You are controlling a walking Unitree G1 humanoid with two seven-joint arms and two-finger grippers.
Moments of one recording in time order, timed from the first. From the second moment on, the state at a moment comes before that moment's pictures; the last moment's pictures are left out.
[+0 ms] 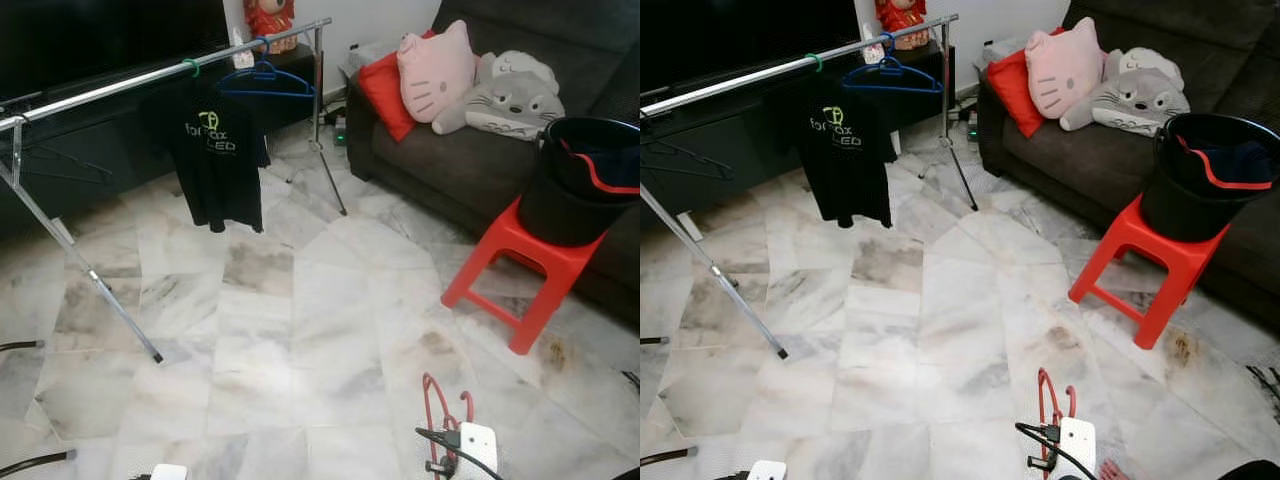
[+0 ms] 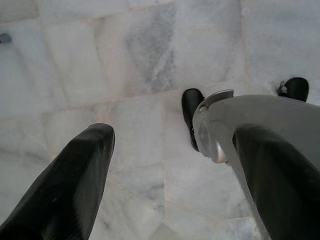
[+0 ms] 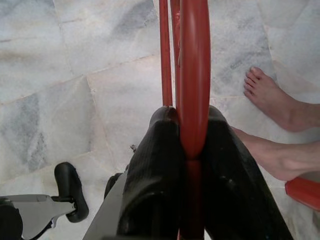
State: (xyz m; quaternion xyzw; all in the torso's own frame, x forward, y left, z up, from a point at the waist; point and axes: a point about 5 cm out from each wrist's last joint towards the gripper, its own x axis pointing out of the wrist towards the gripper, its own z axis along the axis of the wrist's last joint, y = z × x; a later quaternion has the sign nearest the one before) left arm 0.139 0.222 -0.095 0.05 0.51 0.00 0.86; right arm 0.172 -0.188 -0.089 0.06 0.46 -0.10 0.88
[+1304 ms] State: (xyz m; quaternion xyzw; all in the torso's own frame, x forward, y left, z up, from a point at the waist) left arm 0.147 0.201 -0.097 0.03 0.50 -0.03 0.86; right arm 0.174 -0.183 -0.089 0.07 0.46 -0.10 0.88
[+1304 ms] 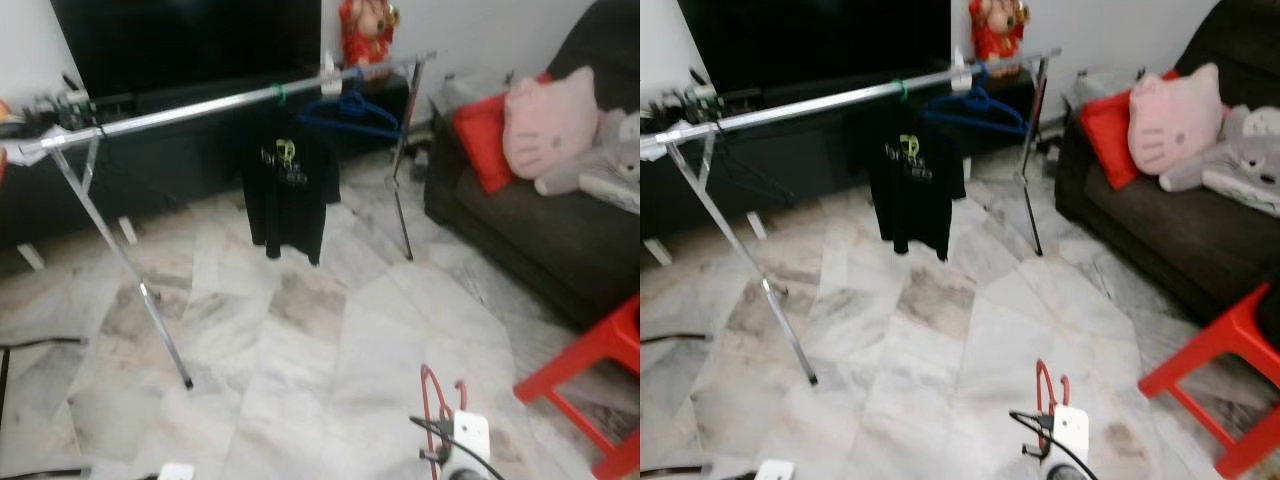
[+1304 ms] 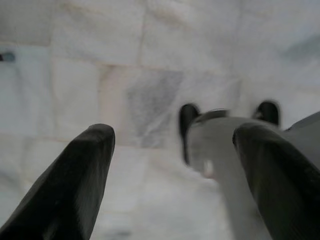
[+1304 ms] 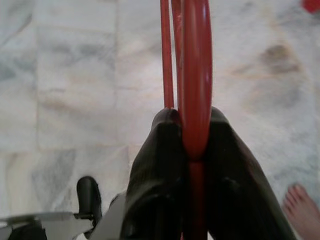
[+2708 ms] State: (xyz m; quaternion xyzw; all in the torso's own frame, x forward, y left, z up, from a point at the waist) left arm 0.156 0.199 -0.093 0.03 0.49 -0.02 0.87; right arm 0.168 -0.182 -0.091 0.07 0.46 -0.06 0.88
